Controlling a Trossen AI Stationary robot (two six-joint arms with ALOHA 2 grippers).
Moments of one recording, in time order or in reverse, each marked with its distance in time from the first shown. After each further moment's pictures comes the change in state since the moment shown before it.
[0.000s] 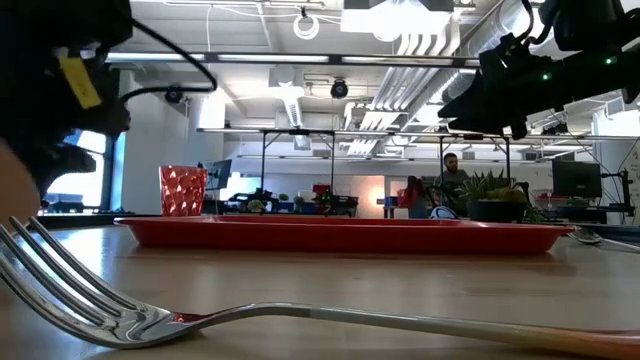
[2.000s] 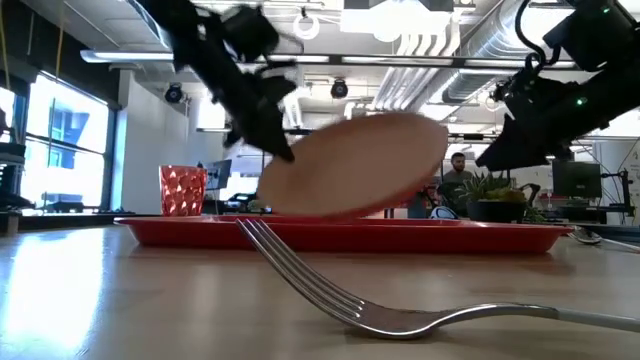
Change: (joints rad) left arm 0.708 0.260 0.361 0.473 -0.208 0.245; right arm 0.095 -0.171 0.000 -0.598 0.121 0.218
